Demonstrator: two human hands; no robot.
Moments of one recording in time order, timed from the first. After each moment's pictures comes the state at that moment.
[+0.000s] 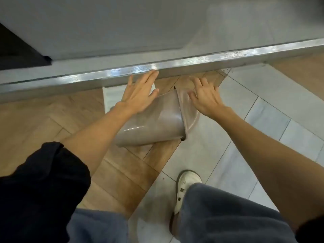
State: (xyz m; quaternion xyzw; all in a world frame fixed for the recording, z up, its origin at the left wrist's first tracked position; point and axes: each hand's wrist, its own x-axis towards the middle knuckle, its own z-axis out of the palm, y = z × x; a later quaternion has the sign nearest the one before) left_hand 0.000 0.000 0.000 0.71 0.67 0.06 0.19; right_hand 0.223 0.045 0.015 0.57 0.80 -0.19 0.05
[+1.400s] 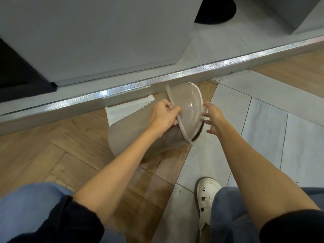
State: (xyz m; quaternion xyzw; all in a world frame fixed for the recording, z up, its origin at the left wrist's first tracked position) left_hand 0.057 -0.071 0.001 0.45 0.71 0.33 0.43; right_hand 0.217 -0.036 -0.007 0.74 0.24 -0.56 -0.28
